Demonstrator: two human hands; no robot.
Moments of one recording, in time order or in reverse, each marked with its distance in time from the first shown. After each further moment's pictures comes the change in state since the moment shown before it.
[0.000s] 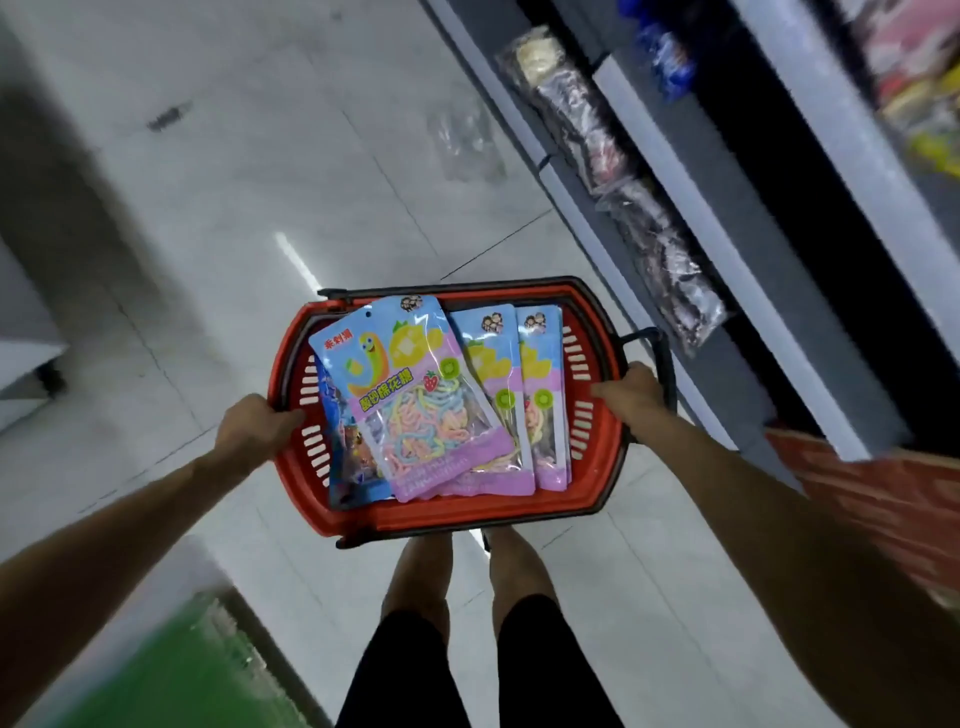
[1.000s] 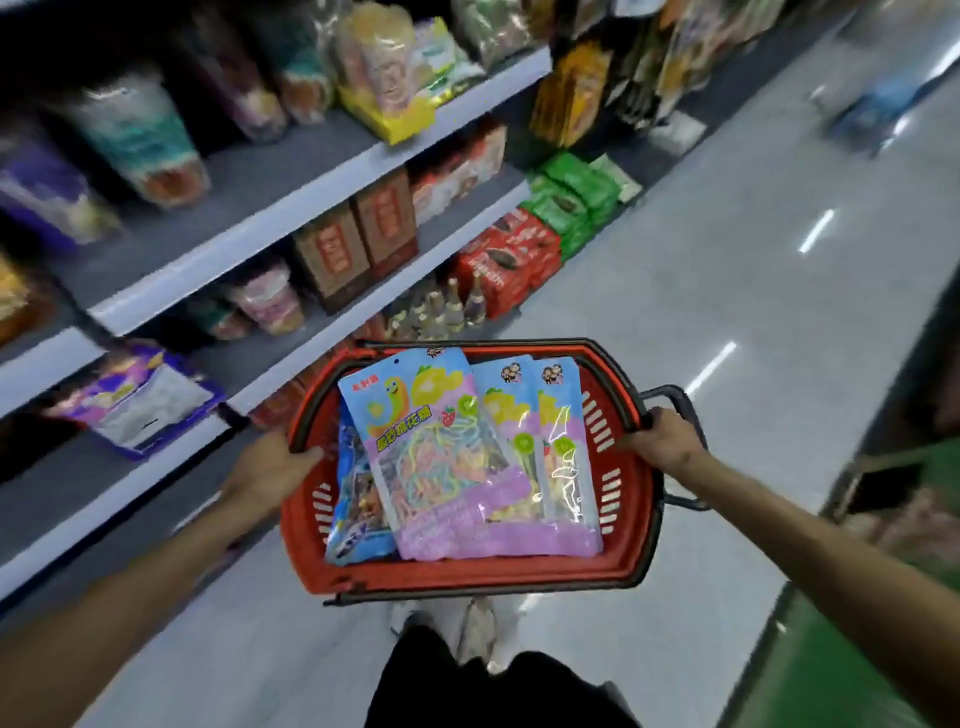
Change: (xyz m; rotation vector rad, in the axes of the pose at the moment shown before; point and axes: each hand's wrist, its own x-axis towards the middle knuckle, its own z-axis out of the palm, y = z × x) left_hand -0.659 0.317 0.401 1.215 -0.304 1.531; right_hand -0.553 0.637 -0.166 0.994 0.690 0.820
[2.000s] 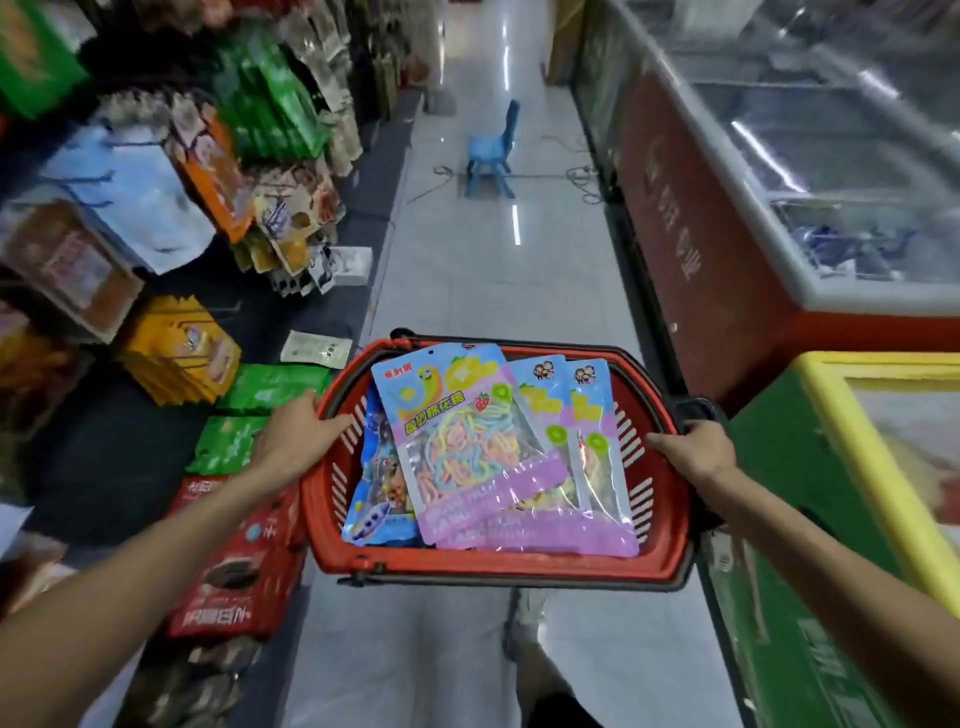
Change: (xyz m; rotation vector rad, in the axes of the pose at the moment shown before) left_hand 0.254 0.847 0.125 0.238 -0.132 0.831; right_hand 0.281 0.203 -0.434 0.659 0.705 0.577
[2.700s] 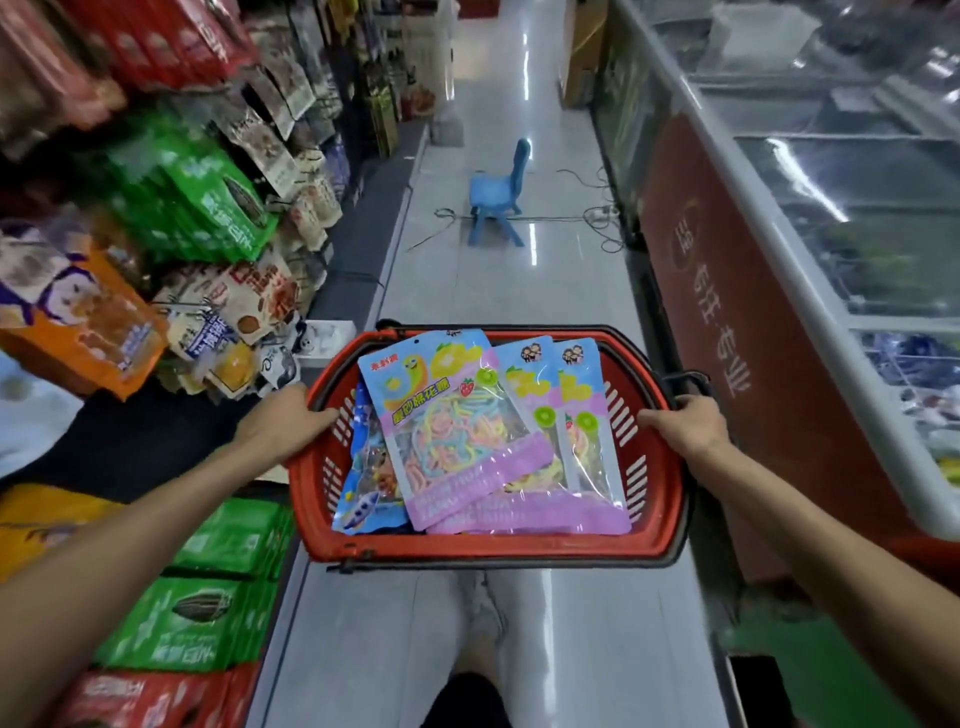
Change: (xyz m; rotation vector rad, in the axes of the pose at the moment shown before) left_hand 0.450 0.224 -0.011 0.191 -0.075 -0.004; right_hand 0.433 -0.279 0.004 0.079 -0.003 -0.050
